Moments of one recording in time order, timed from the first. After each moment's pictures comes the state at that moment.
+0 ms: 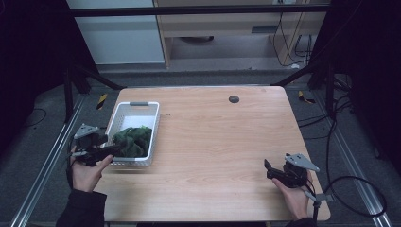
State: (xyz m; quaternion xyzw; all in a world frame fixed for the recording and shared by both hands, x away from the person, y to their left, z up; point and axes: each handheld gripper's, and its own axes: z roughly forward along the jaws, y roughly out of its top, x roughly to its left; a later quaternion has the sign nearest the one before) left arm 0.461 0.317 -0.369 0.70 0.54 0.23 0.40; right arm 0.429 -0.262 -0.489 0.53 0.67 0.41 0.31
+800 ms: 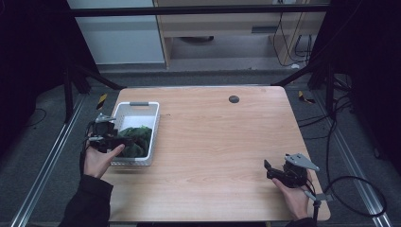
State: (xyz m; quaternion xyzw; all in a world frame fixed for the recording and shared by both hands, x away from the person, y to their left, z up) left arm 0.507 0.298 -0.374 0.75 0.53 0.20 0.34; right arm 0.430 -0.263 -0.491 0.54 0.67 0.41 0.31
